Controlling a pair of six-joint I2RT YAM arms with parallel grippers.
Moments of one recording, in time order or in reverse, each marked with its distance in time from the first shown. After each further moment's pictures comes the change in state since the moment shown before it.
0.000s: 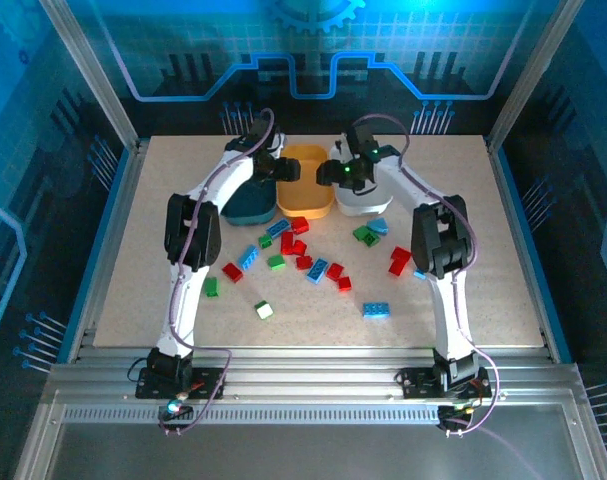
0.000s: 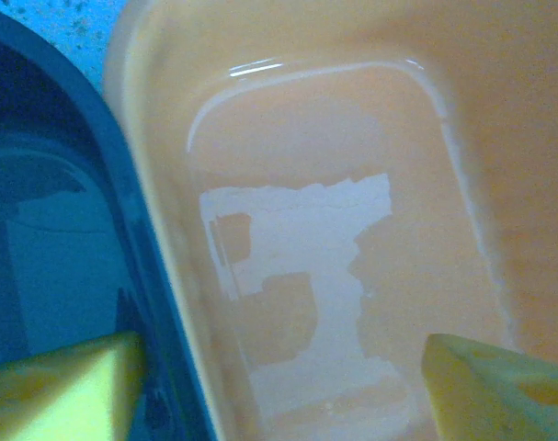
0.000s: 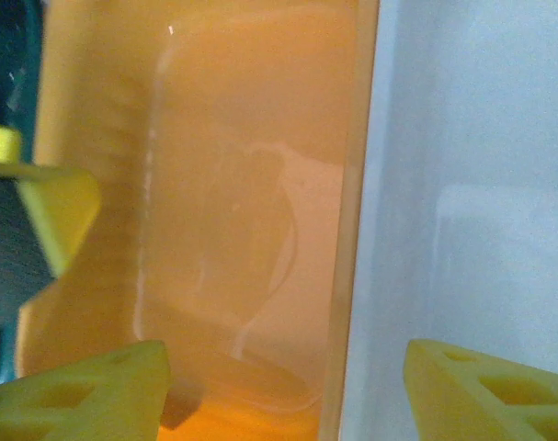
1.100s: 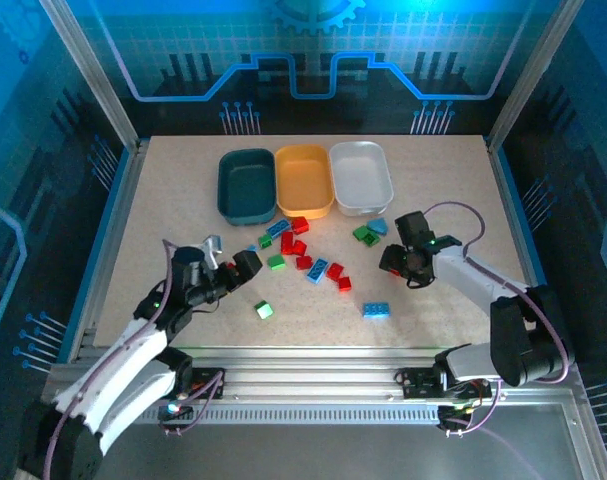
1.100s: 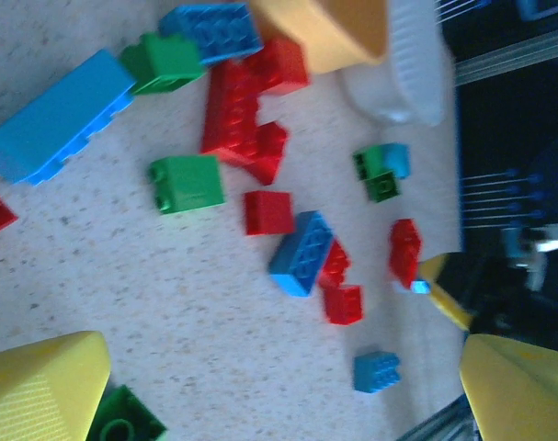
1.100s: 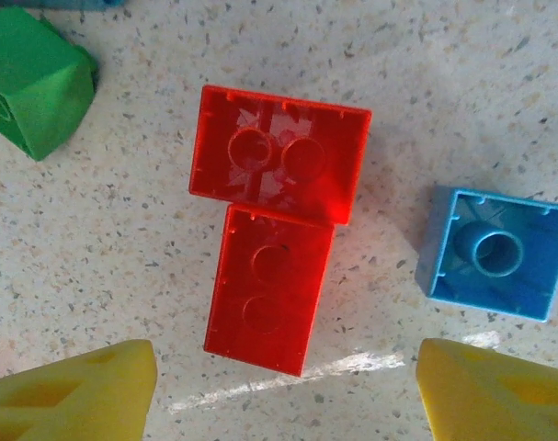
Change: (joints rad) left arm -0.073 -1.707 -1.792 0.538 0.180 -0.701; right arm -0.043 -0.884 -1.215 0.063 0.350 0.316
